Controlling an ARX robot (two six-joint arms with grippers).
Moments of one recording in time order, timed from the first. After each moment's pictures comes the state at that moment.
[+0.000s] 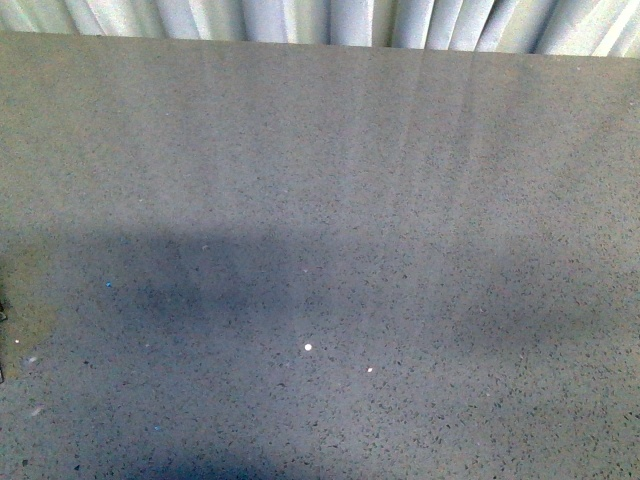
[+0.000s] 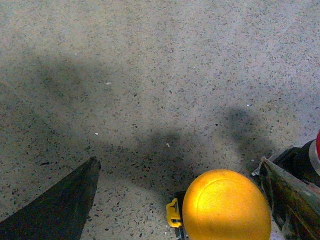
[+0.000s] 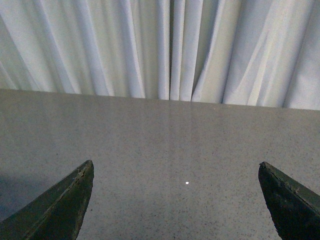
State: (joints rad) left arm 0.58 1.71 0.24 0.86 0.46 0.25; right arm 0.00 0.00 0.02 0.00 0.00 0.00
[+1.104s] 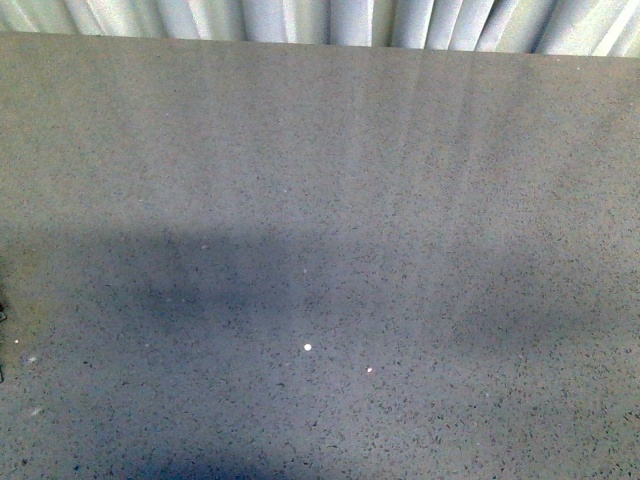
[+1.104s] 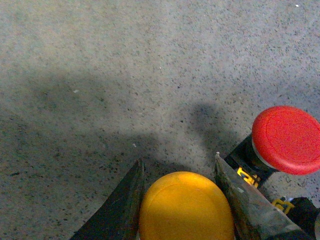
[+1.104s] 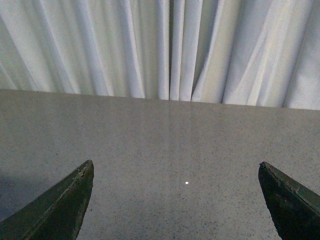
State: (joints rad) left arm 0.50 1.59 0.18 0.86 0.41 0.28; right arm 0.00 0.00 0.02 0.00 0.00 0.00
